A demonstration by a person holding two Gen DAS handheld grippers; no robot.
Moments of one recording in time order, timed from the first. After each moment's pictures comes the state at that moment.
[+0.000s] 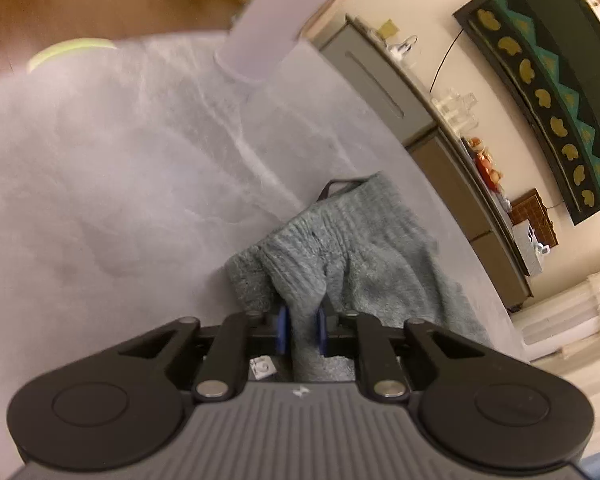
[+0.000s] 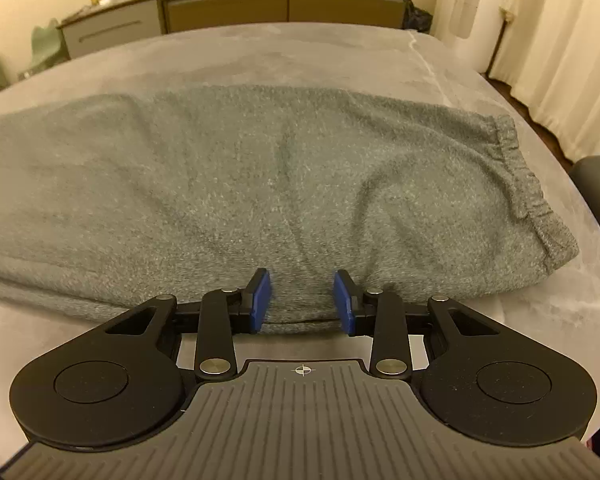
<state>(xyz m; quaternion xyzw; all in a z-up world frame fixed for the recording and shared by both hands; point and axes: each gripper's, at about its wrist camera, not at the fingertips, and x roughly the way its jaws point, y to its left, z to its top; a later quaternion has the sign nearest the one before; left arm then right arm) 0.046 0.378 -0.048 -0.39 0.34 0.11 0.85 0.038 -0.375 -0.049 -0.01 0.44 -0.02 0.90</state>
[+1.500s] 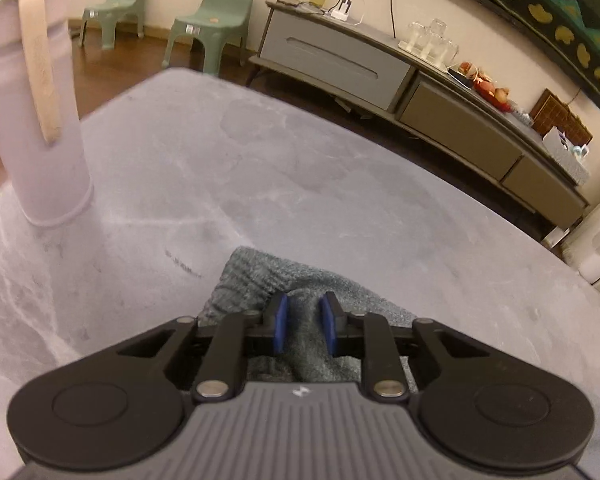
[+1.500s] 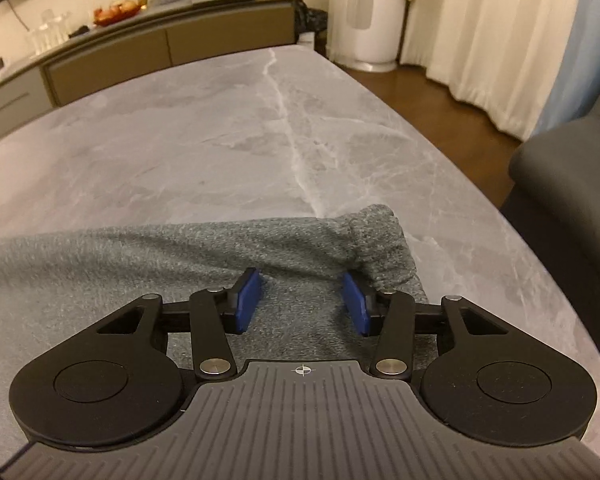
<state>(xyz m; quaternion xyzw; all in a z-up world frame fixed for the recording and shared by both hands) 0.240 0.317 -0.032 -0.19 0.41 0.09 0.89 0.173 -0.504 -0.067 0.05 0.41 -0.16 0.90</state>
